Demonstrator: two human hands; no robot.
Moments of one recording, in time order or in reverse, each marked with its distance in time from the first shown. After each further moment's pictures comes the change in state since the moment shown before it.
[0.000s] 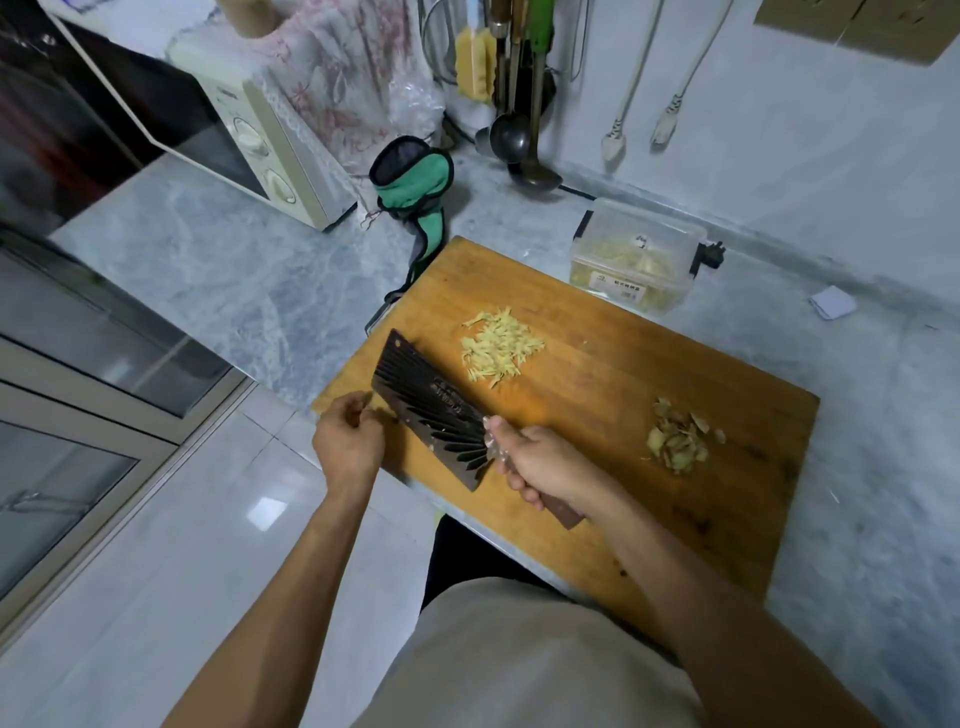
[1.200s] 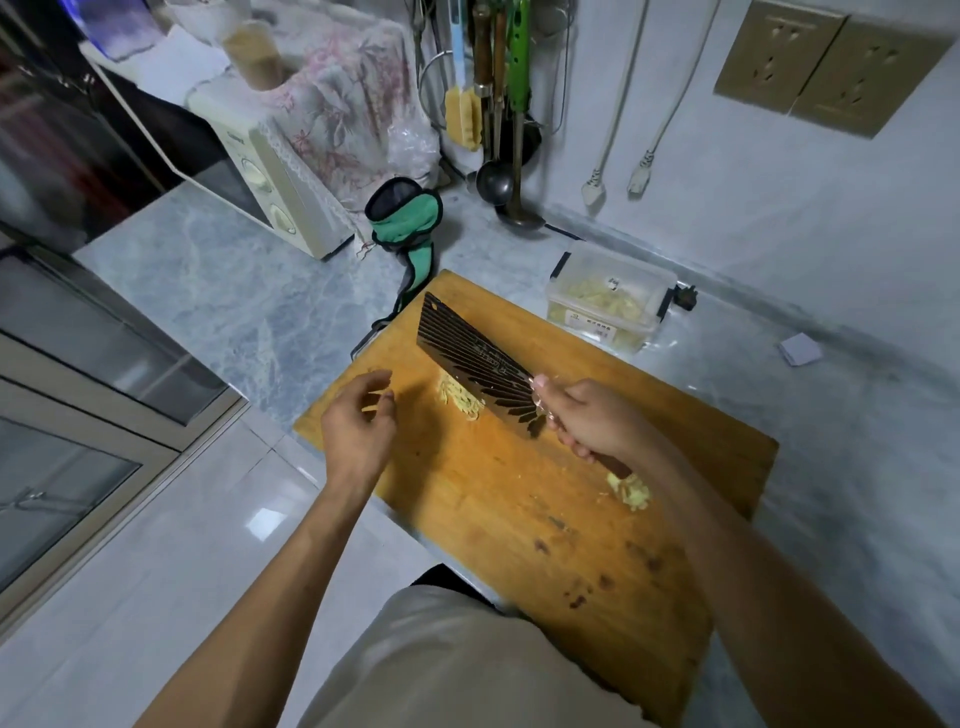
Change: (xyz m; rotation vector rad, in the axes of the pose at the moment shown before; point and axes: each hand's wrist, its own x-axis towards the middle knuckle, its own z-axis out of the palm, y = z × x) left_hand -0.028 0.064 0.014 -0.032 -0.037 0.354; right_hand -0.016 -0.025 -0.120 -0.322 0.146 -0.222
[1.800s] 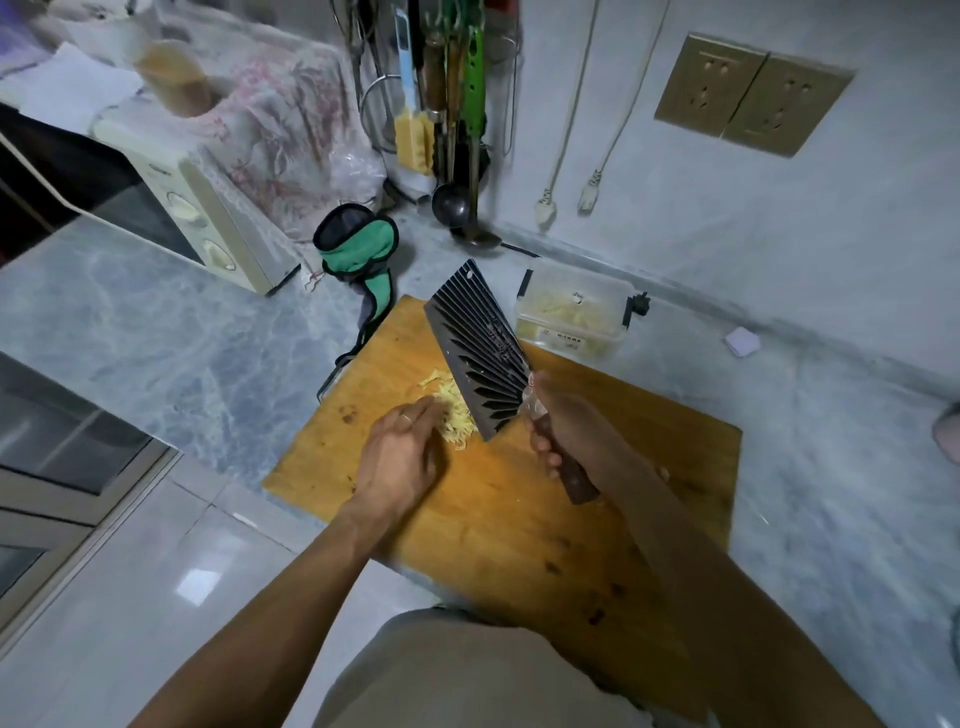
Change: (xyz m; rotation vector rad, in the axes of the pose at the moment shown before) left_hand 0.032 -0.014 0.036 0.493 -0.447 0.637; right_hand -0.002 -0.040 0.028 0.570 0.170 0.191
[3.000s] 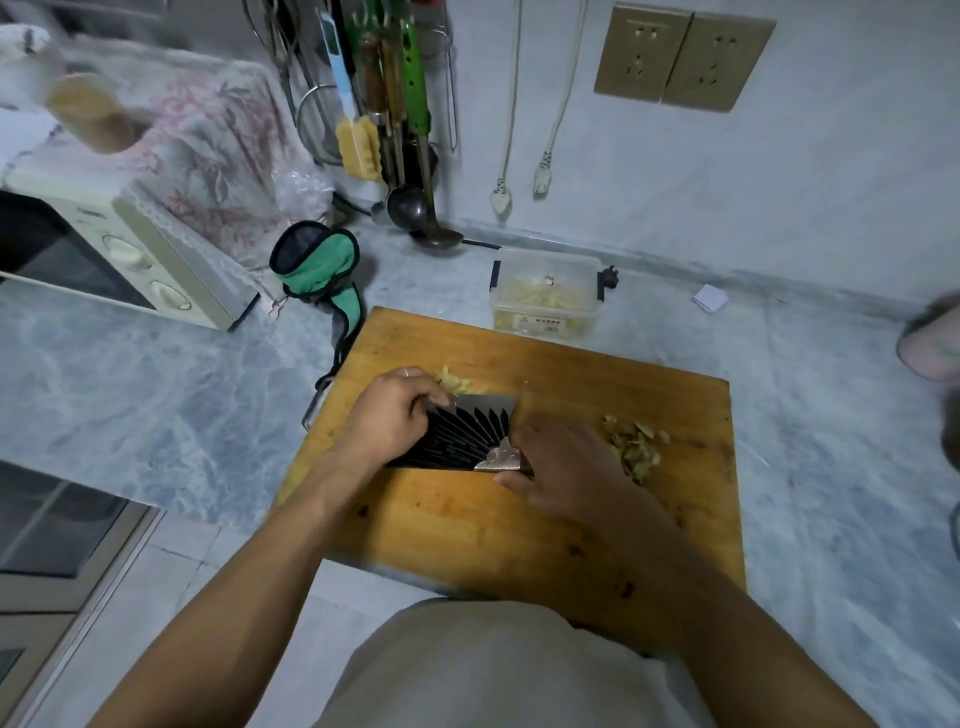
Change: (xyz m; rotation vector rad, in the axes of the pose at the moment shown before) left_hand 0.063 -0.029 -0.027 -0.313 -0.106 0.260; right_hand -0.021 0.032 0.033 -1.287 0.185 -0.428
